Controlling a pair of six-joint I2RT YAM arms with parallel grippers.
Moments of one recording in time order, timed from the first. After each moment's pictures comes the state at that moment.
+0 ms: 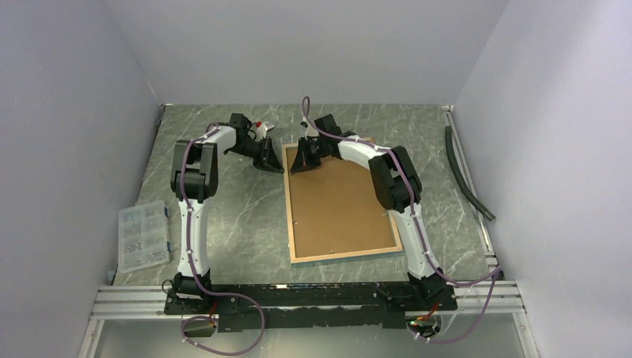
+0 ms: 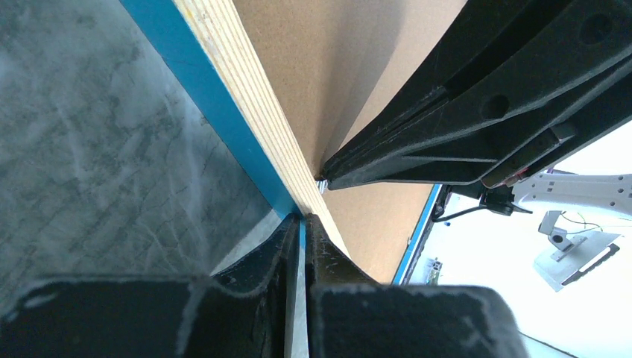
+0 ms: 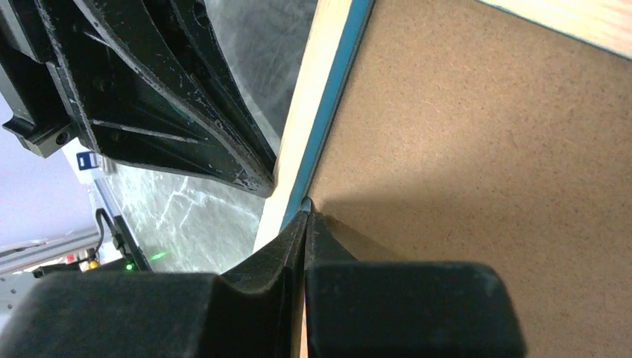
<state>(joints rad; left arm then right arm) -0.13 2.40 1.79 -0.71 1.02 -0.05 0.51 2.39 1.79 -0.26 -0.67 0.47</state>
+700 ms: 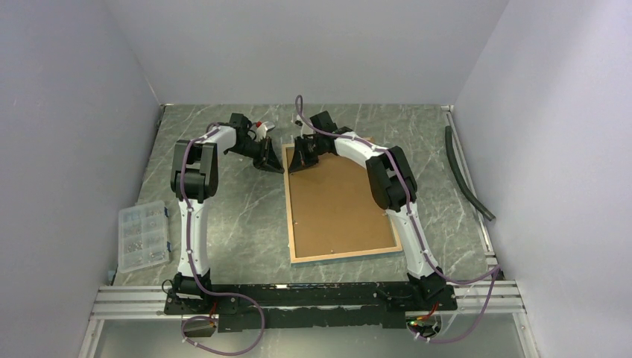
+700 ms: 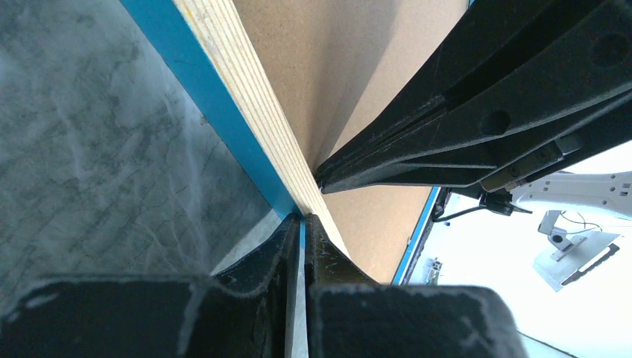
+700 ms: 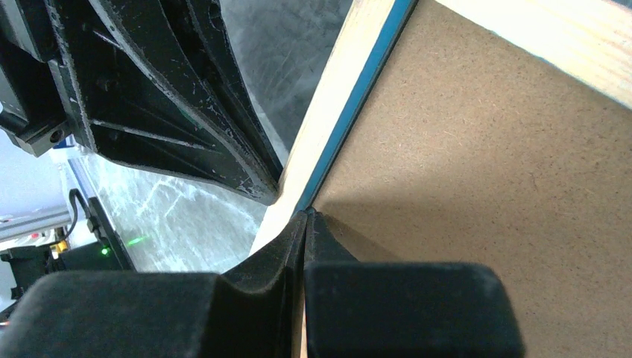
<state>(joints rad) -0.13 2.40 1.79 -0.71 1.02 -0.05 0.52 2.44 1.93 -0.39 -0.68 0.35</state>
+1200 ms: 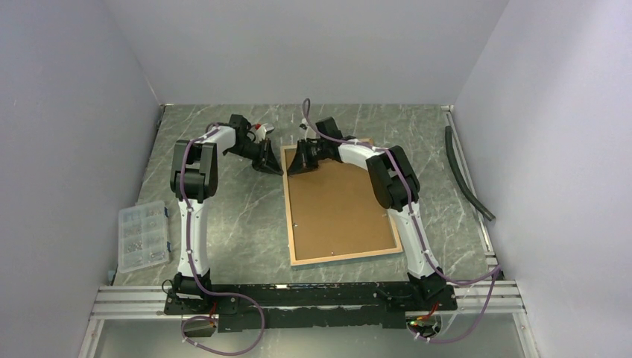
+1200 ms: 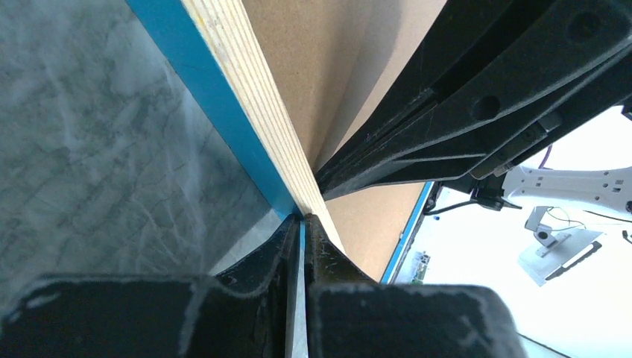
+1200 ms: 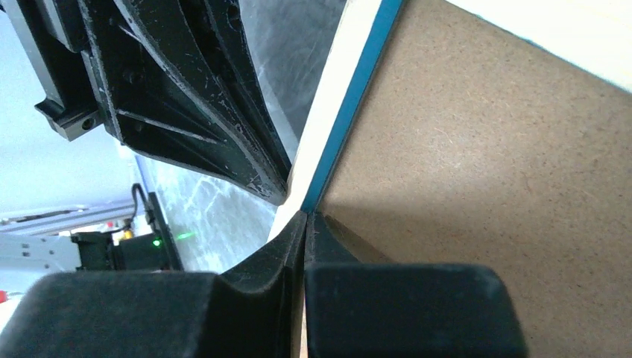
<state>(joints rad) -0.13 2.40 1.79 -0.75 1.02 -0.05 0.50 2.44 1.80 -0.19 -0.81 0.48</state>
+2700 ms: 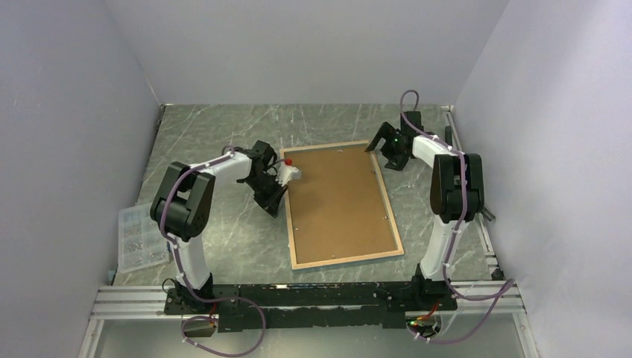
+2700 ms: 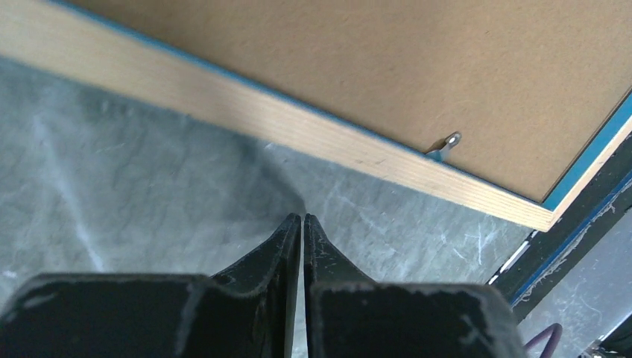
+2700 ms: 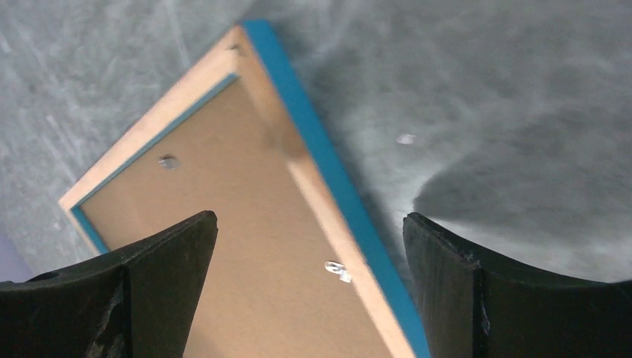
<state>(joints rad) -0.40 1.88 1.20 -0.77 0.50 0.43 0.03 1.98 1.33 -0.33 -0.24 0.65</state>
